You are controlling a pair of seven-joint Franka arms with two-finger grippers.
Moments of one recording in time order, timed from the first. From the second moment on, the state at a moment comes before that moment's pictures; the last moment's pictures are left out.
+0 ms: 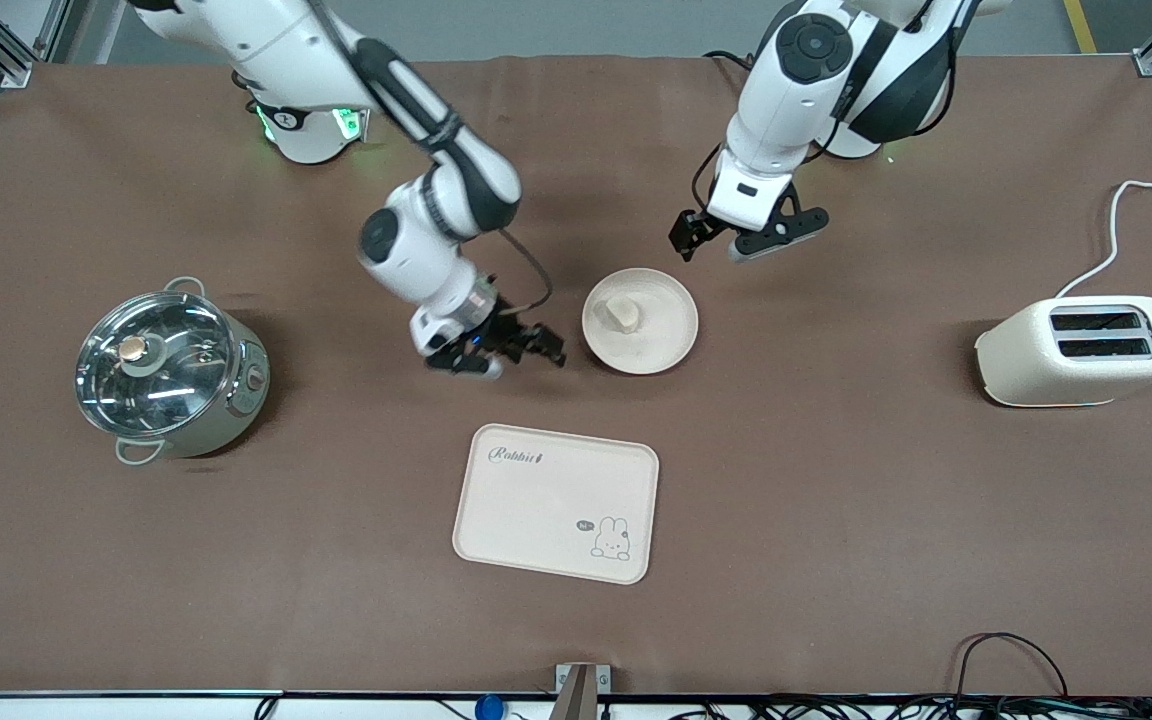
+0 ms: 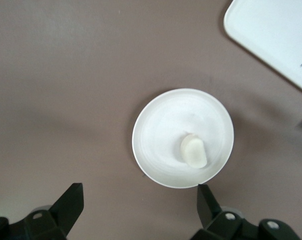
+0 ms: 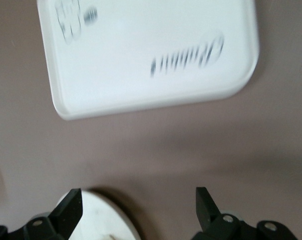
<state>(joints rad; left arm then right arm) -0.11 -0.09 -0.58 -2.26 -0.15 2.24 -0.99 0.36 0.49 0.27 -1.98 0.68 2.81 0.24</state>
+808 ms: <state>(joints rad) -0.13 0.25 -0.58 -2.13 0.07 2.40 -1.12 -0.09 0.30 0.15 -1.72 0.16 2.12 -0.09</state>
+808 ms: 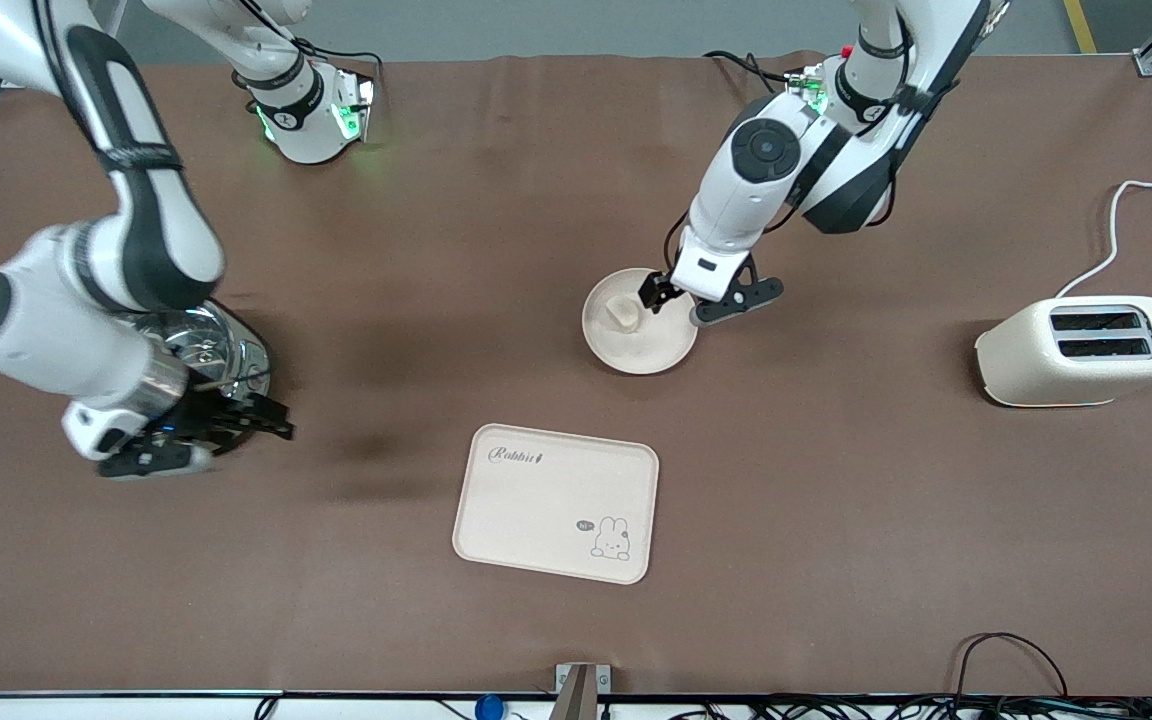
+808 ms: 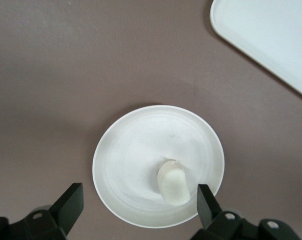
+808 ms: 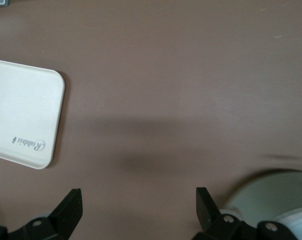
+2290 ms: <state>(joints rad) -0.25 0.67 -0.62 -1.88 0.48 2.40 -1.61 0.07 -0.10 -0.13 -1.64 0.02 1.65 -0.04</state>
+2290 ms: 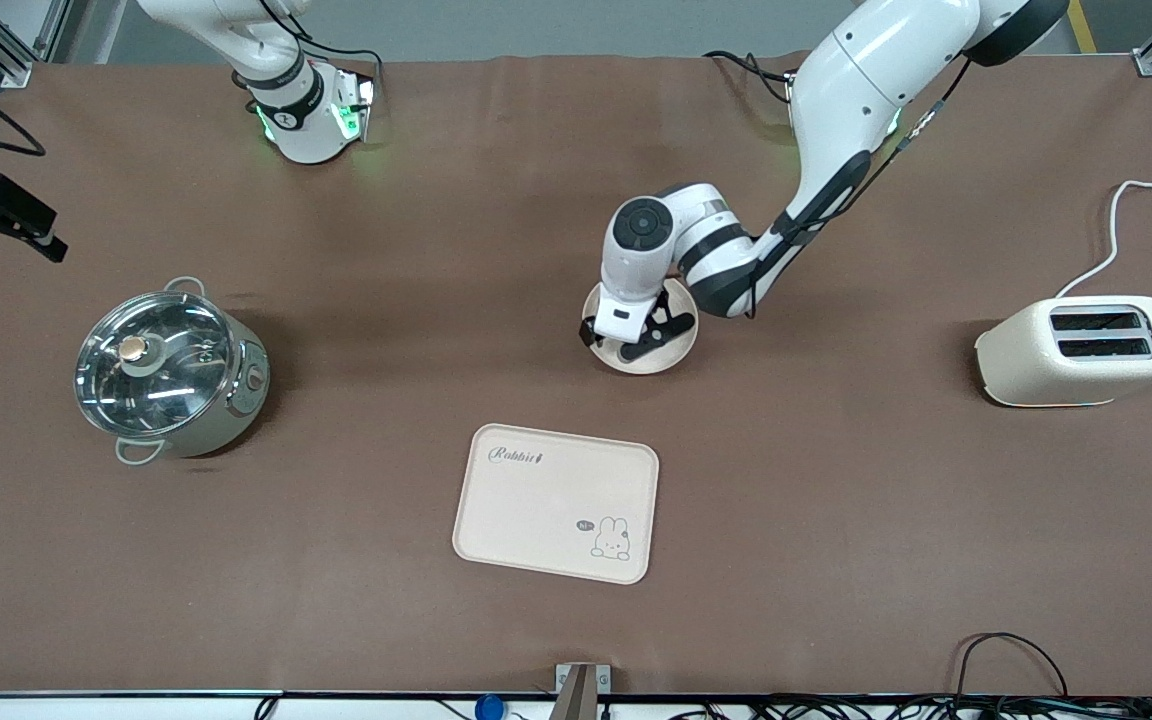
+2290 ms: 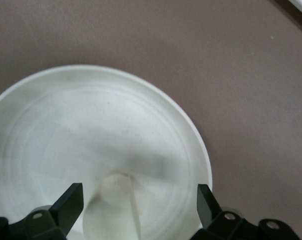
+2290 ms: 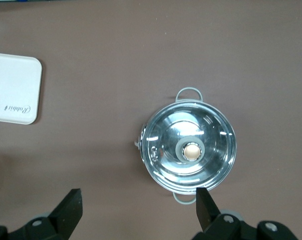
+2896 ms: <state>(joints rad) -0.25 0.67 -0.62 -1.93 0.56 2.40 -1.67 0.08 -0.03 -0.13 -1.57 0.02 1.63 -0.04</state>
